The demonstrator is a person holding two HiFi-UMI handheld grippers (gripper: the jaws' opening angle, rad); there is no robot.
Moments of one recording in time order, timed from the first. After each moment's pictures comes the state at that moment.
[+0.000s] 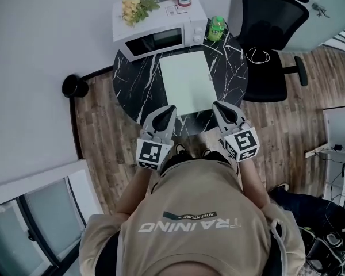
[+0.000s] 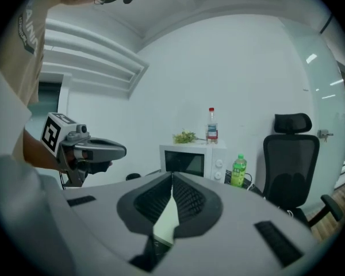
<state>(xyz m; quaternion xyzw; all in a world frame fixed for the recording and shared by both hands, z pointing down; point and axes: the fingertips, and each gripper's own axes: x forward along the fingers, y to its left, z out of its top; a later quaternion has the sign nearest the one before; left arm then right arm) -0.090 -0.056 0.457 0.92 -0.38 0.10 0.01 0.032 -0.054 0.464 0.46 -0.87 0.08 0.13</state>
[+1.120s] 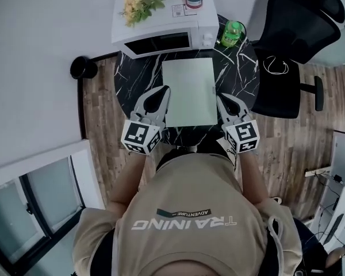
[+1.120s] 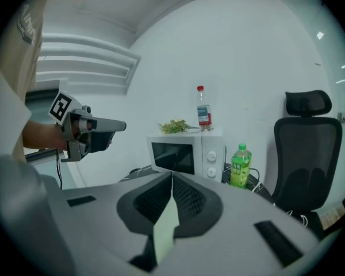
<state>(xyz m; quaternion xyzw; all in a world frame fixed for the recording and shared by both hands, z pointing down) -0.070 -0.191 0.451 0.88 -0.45 0.08 0.09 0.081 -0.178 0.520 0.41 -0.89 0.12 0.14</state>
